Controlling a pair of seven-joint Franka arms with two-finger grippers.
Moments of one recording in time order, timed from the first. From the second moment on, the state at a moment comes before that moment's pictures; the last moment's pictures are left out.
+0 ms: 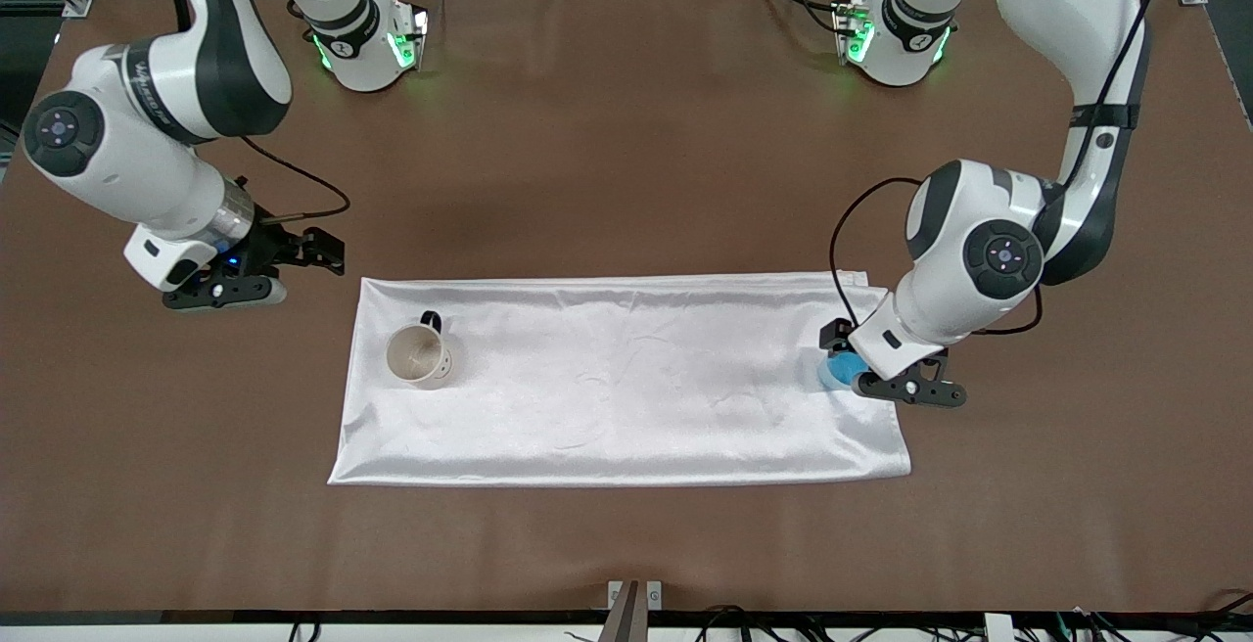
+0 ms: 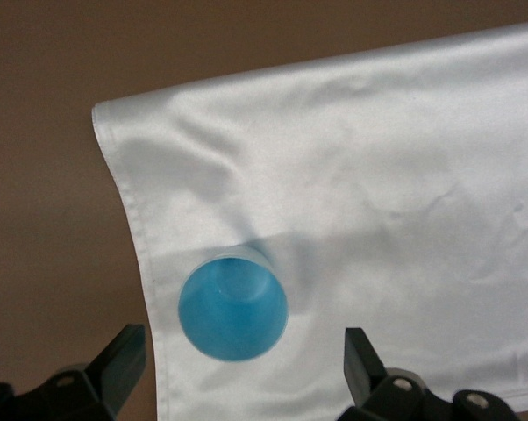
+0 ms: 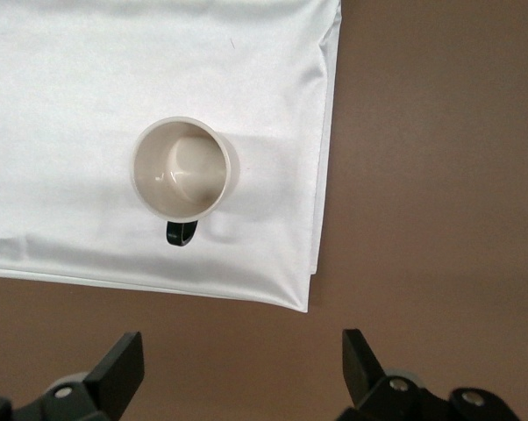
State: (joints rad) left arm -0.25 0.49 -0.08 -1.64 0.01 2.17 -0.16; right arm 0.07 0.07 0.08 -2.02 0.07 2.08 0.04
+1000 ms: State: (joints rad) left arm -0.26 0.61 -0.09 -1.67 0.01 2.31 -0.16; right arm 0.20 0.29 0.08 -2.18 0.07 2.52 0.19
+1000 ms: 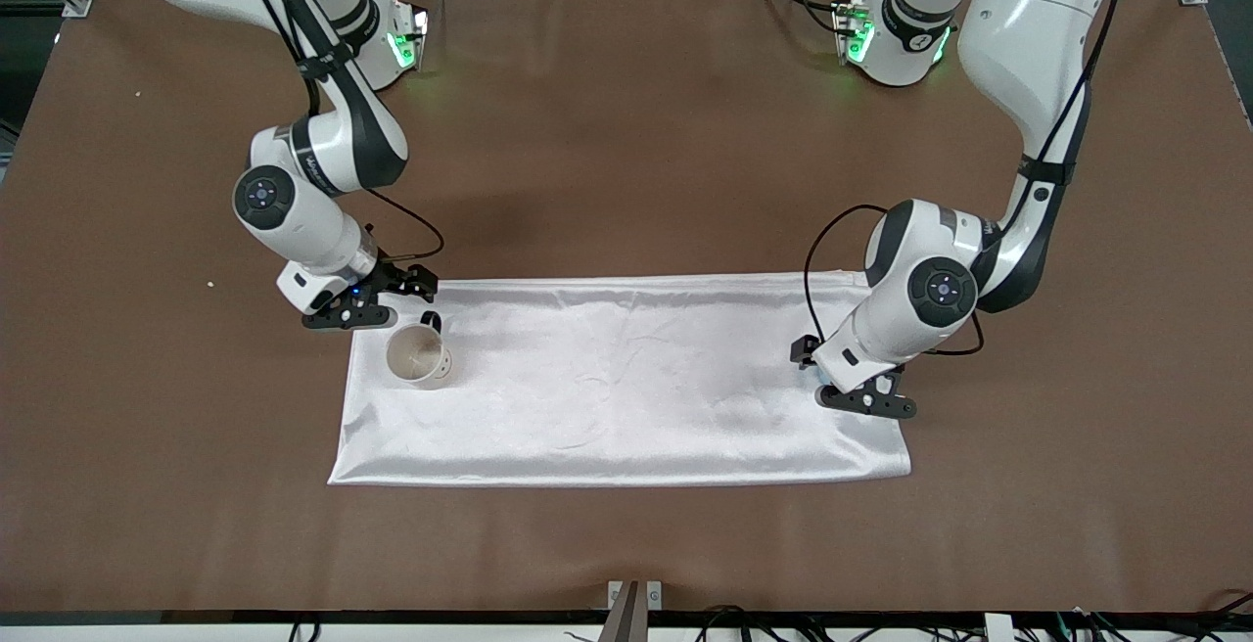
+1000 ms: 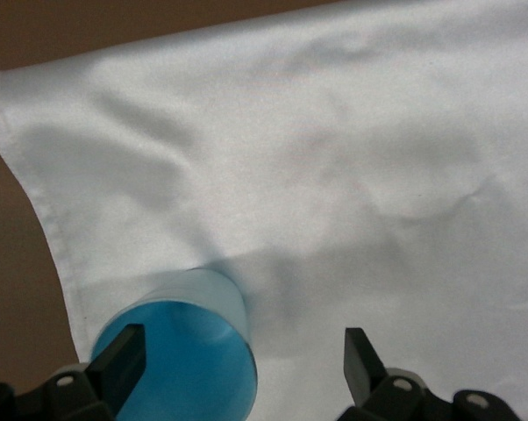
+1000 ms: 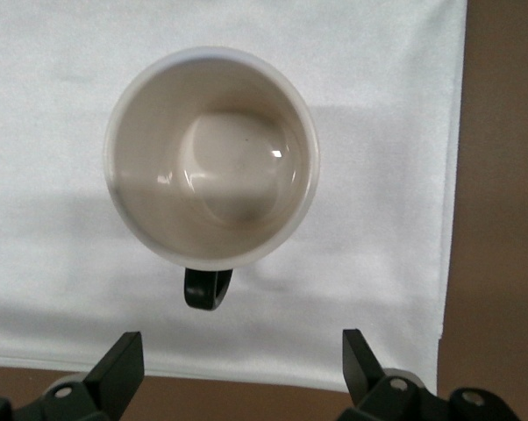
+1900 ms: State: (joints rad) left arm -0.26 0.64 -0.09 -1.73 0.02 2.40 -0.16; right arm 0.20 0.50 0.08 -2.00 0.07 2.61 0.20
